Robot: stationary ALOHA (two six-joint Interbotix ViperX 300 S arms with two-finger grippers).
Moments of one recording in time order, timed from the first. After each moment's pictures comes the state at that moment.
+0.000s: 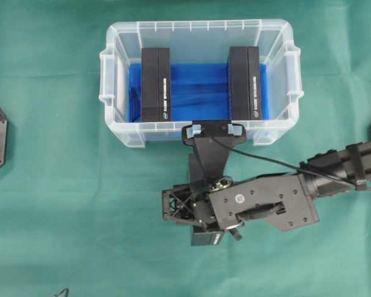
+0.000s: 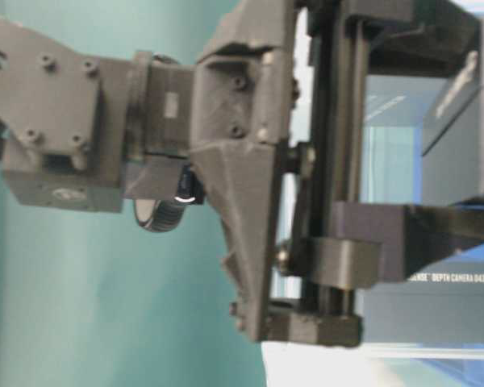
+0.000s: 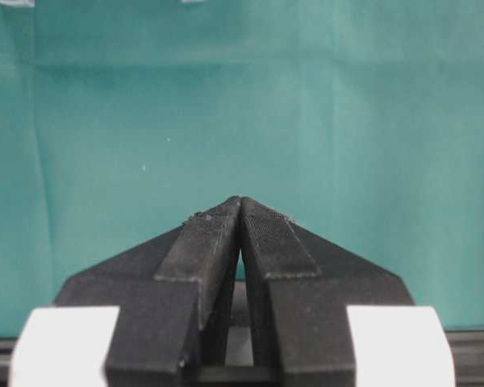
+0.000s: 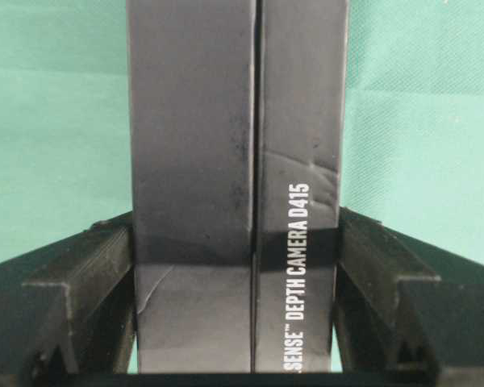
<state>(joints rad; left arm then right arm) -0.10 -0.75 0.46 0.03 1.38 -0.10 0.29 0.35 -0.08 -0.12 1.18 2.02</state>
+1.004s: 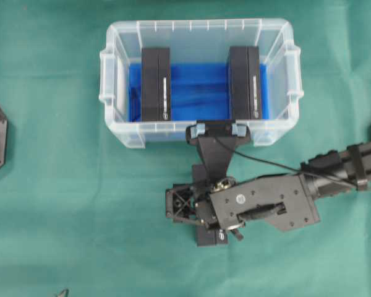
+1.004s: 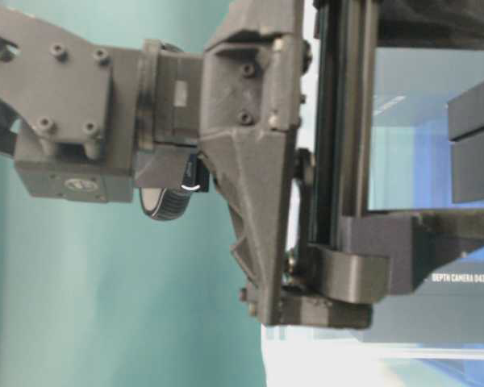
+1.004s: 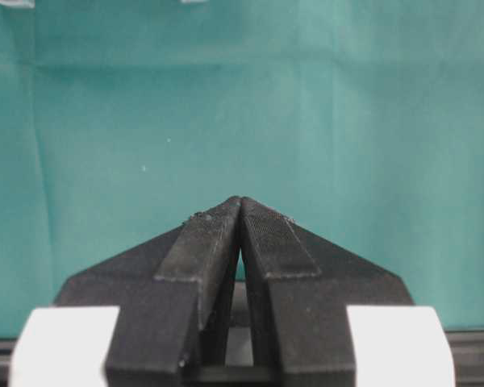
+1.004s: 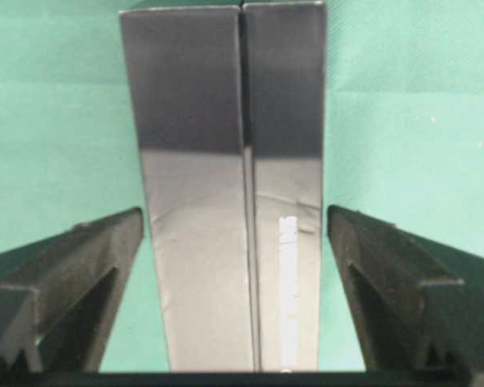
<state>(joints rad) -0.10 -0.75 0.46 0.03 1.38 -0.10 0.29 0.35 -0.06 -0.12 1.21 2.05</state>
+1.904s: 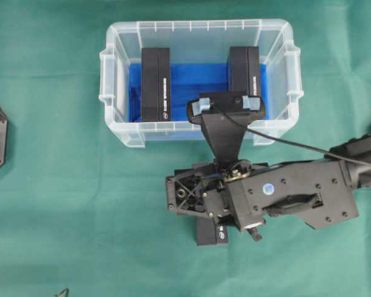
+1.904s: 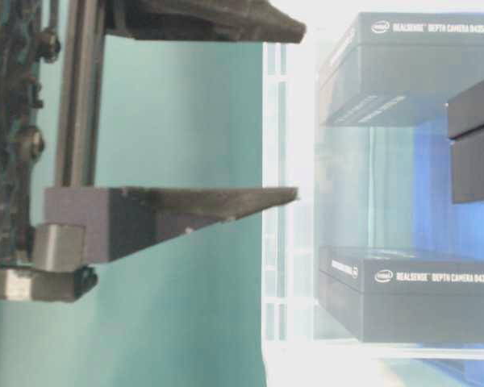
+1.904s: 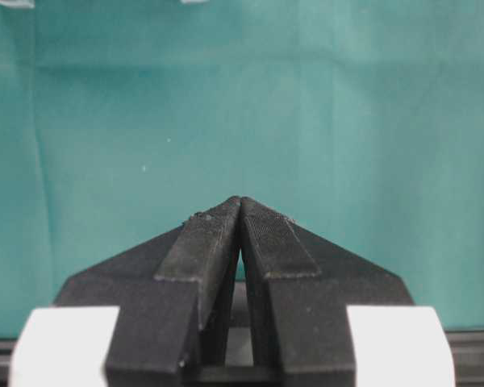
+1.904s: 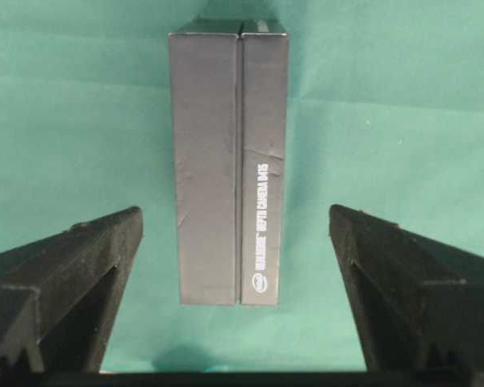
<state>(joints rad) -0.10 -0.75 0.46 0.03 1.38 -0.10 0.28 0.26 -0.26 -0.18 1.50 1.96</state>
